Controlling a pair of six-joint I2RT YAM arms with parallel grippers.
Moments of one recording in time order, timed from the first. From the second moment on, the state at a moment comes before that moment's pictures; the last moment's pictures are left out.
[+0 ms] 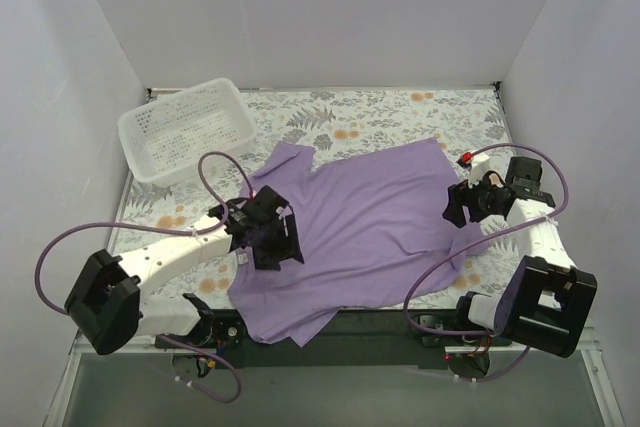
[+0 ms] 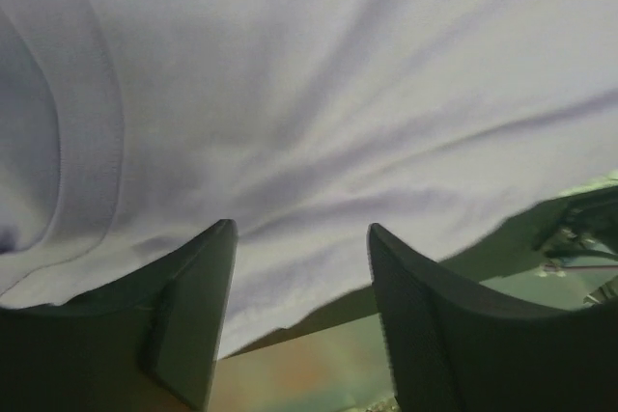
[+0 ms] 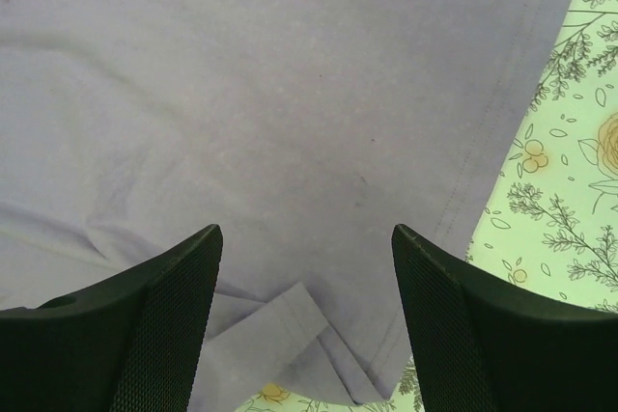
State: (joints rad) left arm -0.75 1.28 0.71 -0.66 0.16 -0.95; right arm -0.27 1.23 0.76 -0.58 -0.64 -0.66
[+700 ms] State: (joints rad) left arm -0.50 2.08 1.57 -0.51 -0.26 -0.08; right arm -0.30 1.35 0.80 -0.57 -0.88 -0.62
